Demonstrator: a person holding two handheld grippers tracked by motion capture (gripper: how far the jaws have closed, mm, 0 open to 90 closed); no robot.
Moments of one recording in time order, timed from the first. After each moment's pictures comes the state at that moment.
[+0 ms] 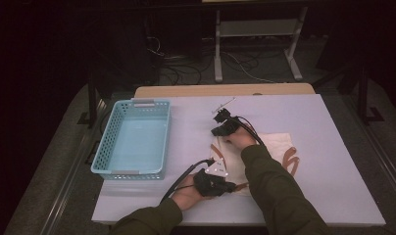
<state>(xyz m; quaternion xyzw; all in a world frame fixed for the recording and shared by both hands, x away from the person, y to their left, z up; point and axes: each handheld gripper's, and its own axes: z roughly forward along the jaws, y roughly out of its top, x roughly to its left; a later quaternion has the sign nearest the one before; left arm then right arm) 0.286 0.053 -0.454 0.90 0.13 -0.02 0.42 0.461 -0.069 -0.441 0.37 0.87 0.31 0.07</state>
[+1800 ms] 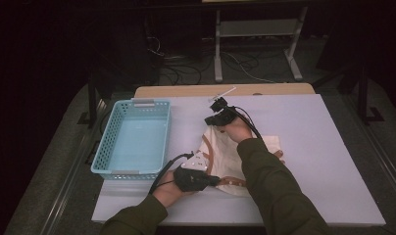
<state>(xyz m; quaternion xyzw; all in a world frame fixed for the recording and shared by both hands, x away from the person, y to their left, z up) 0.286 0.103 -0.423 0.89 0.15 0.00 0.44 0.465 -0.058 -0.399 0.37 0.85 0.37 0.07</state>
